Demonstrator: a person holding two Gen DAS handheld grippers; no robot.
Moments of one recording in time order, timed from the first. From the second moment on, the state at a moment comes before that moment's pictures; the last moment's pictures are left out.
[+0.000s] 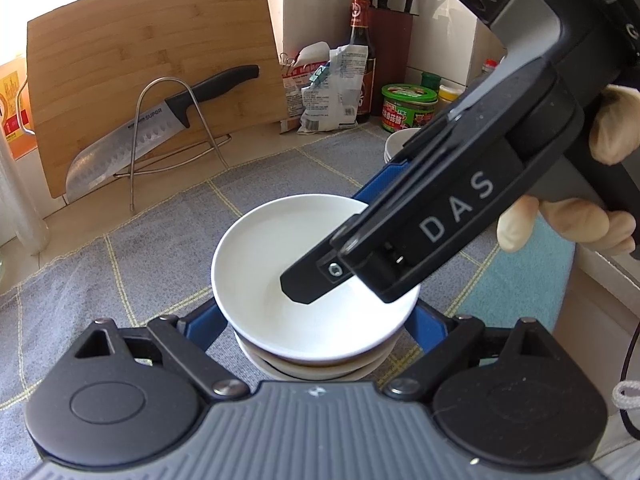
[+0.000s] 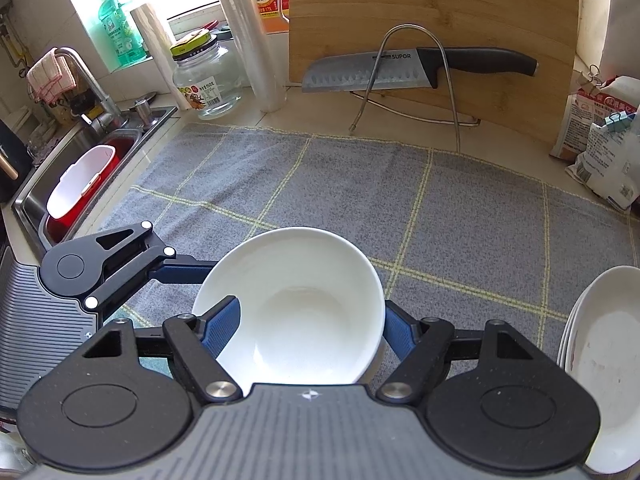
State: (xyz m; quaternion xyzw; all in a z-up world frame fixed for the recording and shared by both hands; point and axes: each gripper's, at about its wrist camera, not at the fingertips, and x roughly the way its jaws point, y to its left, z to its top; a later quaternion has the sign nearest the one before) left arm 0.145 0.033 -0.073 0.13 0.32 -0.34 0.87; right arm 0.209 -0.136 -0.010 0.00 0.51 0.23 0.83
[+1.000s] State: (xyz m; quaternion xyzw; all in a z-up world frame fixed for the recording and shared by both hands) left arm 0.137 0.071 -0.105 0.14 0.38 -0.35 0.85; right arm 0.157 -0.158 -0.003 -0.04 0.45 0.28 0.85
